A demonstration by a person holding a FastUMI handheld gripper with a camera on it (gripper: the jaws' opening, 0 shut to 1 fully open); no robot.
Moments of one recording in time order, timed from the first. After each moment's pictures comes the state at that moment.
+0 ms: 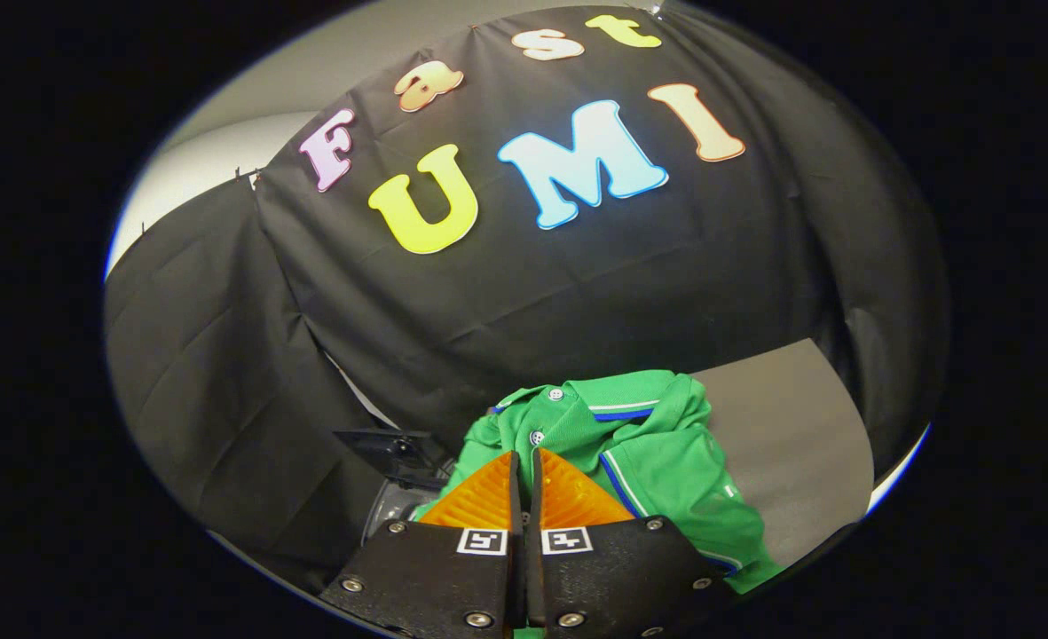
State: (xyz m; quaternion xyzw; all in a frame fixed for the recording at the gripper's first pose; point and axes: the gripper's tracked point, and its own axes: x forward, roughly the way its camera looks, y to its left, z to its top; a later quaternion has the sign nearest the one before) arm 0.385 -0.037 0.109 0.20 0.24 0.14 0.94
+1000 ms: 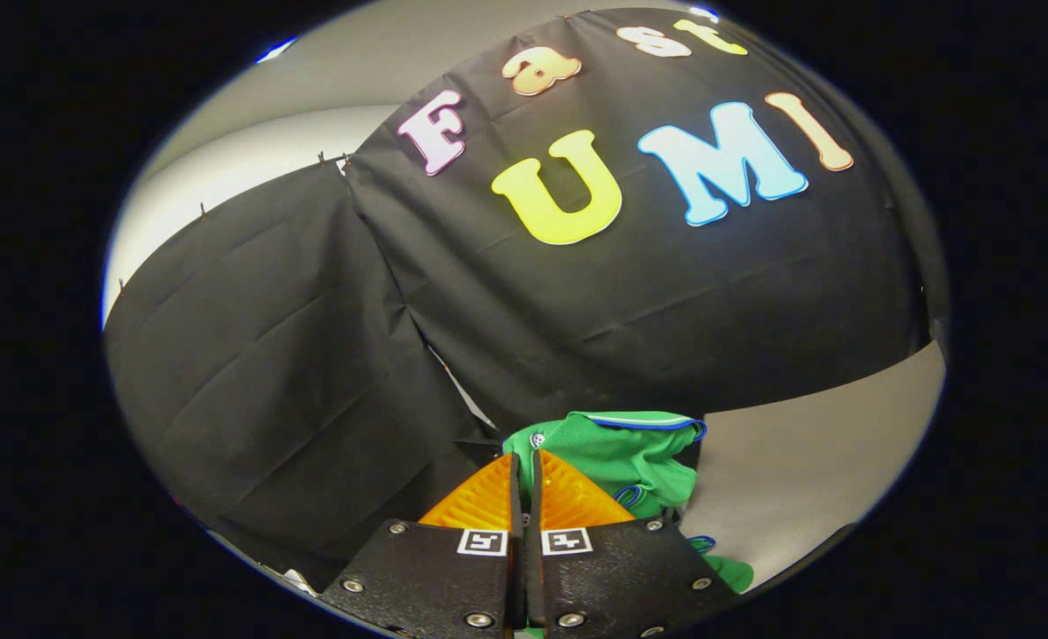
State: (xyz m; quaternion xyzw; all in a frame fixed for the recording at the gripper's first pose) arm 0.381 0.179 0.163 0.20 0.22 0.27 0.92
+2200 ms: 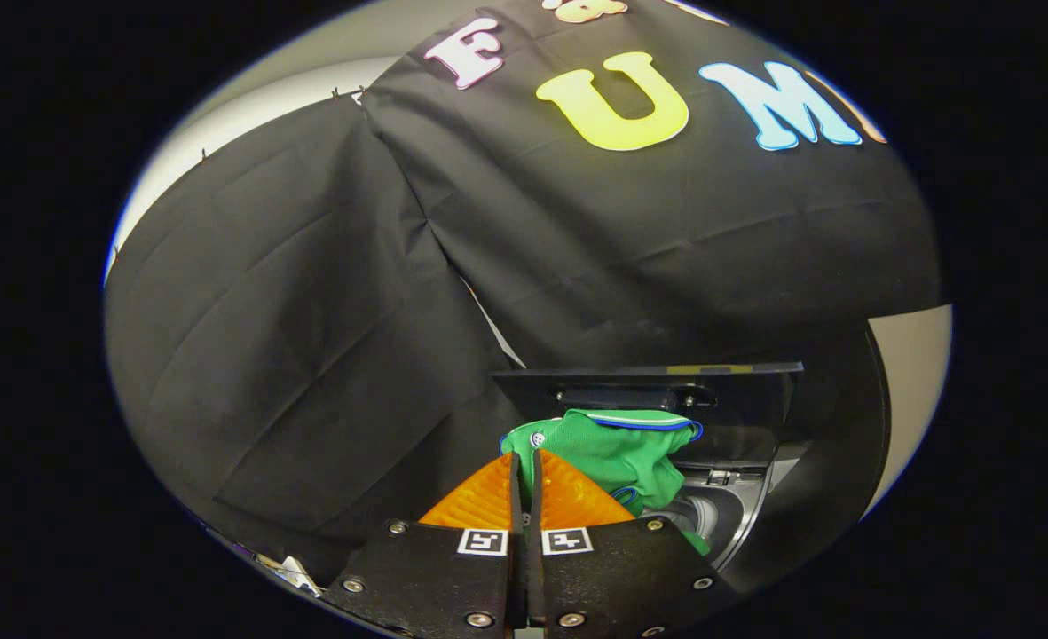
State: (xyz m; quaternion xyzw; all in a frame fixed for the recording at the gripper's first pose) arm 0.389 0.345 0.047 0.16 0.29 0.30 0.90
